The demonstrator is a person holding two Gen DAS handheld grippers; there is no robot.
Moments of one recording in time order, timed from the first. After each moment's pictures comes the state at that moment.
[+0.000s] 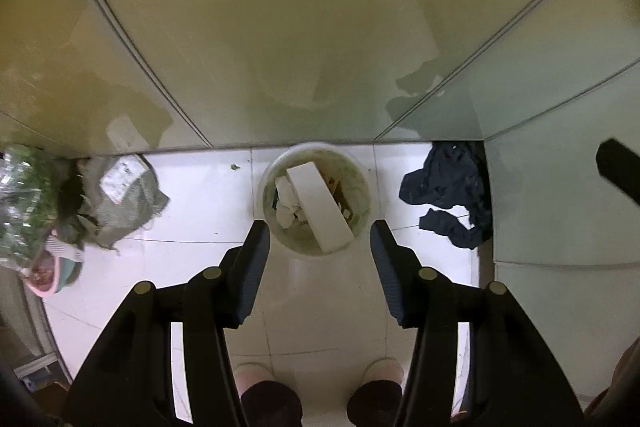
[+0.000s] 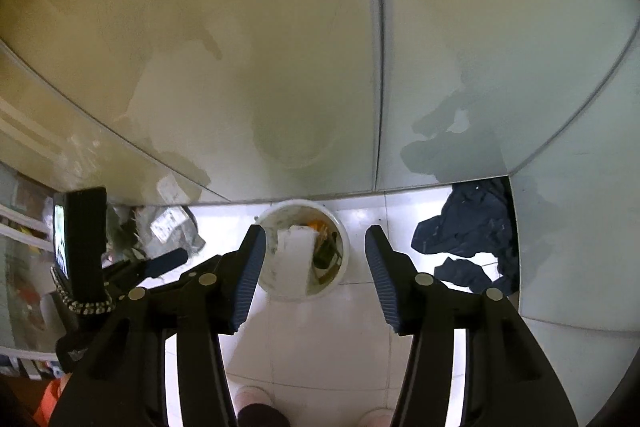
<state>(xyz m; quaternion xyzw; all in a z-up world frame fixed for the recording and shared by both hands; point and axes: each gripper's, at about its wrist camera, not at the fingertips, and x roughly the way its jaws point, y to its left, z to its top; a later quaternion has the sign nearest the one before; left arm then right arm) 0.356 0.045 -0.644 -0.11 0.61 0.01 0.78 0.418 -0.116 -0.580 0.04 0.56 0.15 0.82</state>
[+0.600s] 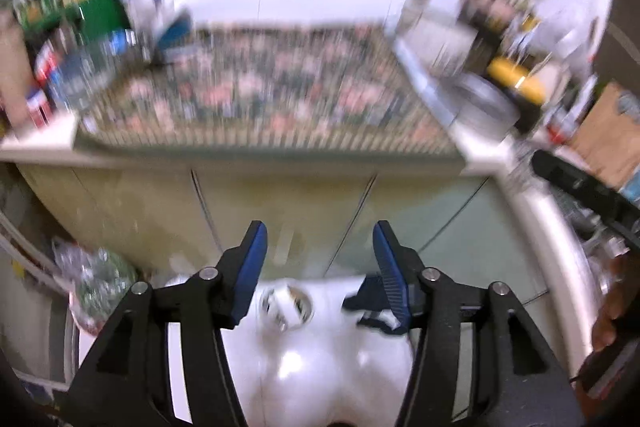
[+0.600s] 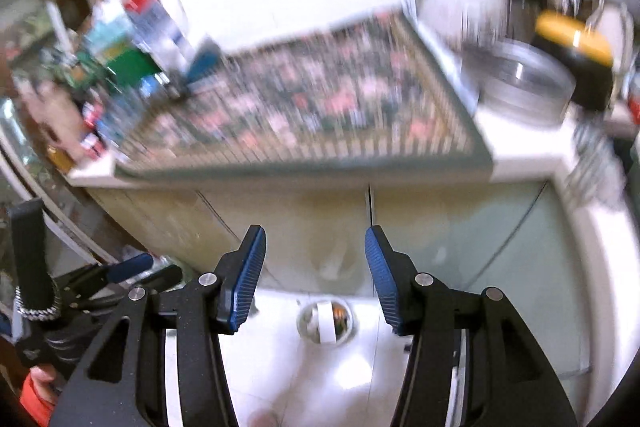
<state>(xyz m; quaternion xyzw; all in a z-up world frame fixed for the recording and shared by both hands) 0.196 -0.014 -0.154 -0.10 0.35 0.02 0.93 0.318 -0.187 -0.192 0.03 0.37 0.23 0.90</state>
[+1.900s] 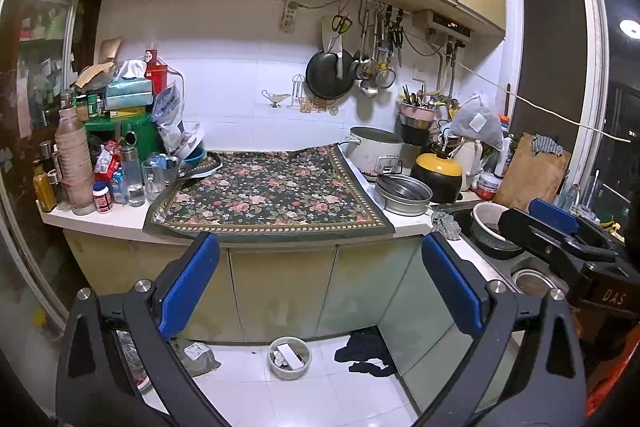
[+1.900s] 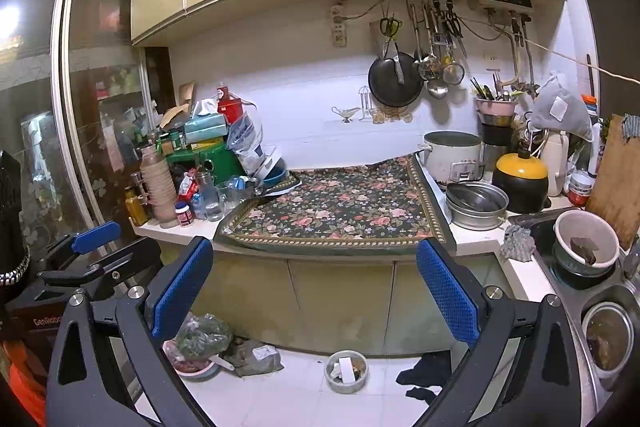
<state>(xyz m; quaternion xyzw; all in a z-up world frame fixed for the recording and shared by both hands) -0.074 -0.004 0.003 -0.06 0.18 -0.02 0.98 0.044 -0.173 -0.031 0.03 0.17 0.23 0.96</state>
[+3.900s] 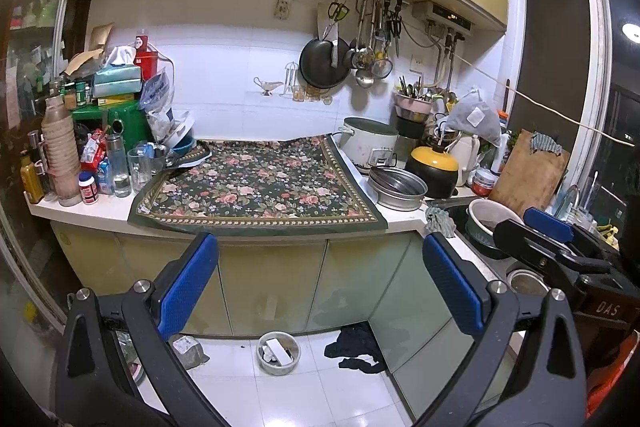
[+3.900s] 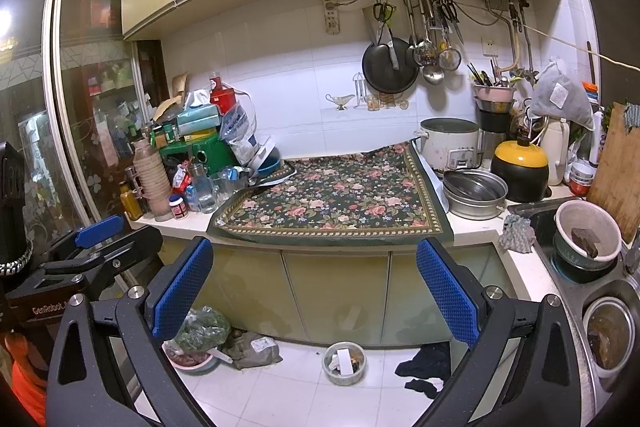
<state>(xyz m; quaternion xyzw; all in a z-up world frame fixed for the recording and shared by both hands) -0.047 -0.006 -0.006 -0.07 0.20 -0.03 0.98 0.054 -0.187 -0.038 0.03 0.19 0.23 0.95</state>
